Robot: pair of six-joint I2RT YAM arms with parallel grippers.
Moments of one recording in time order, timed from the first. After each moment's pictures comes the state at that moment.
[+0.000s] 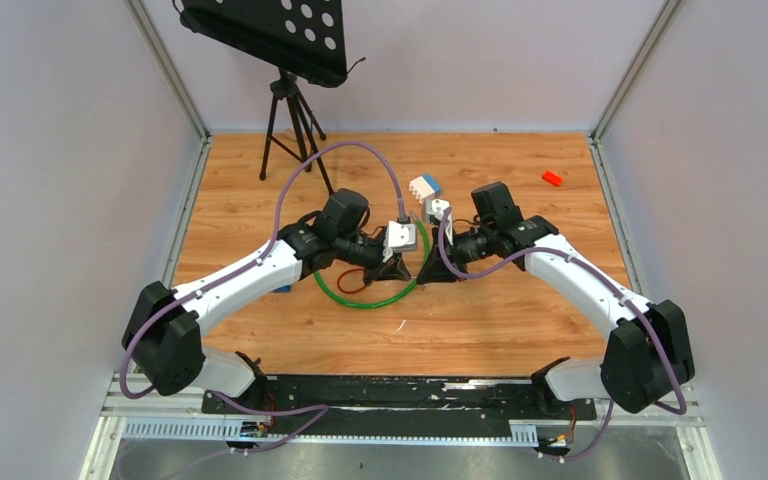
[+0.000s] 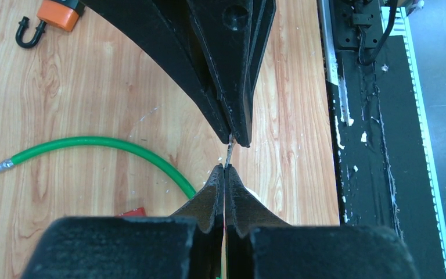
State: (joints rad) left arm -0.75 1.40 1.05 -0.34 0.76 0.47; right arm 0.47 1.35 1.01 -0.54 -1.05 -0.50
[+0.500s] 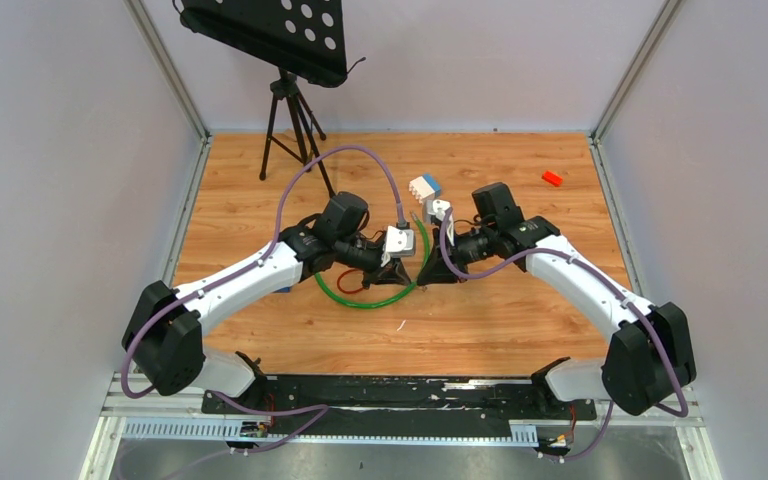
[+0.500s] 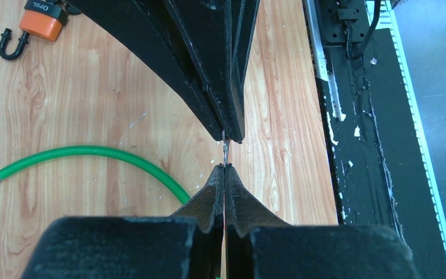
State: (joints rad) left arm -0.75 1.40 1.02 -0.32 0.81 0.51; right arm 0.47 1.34 1.01 -0.55 -1.06 -0.49
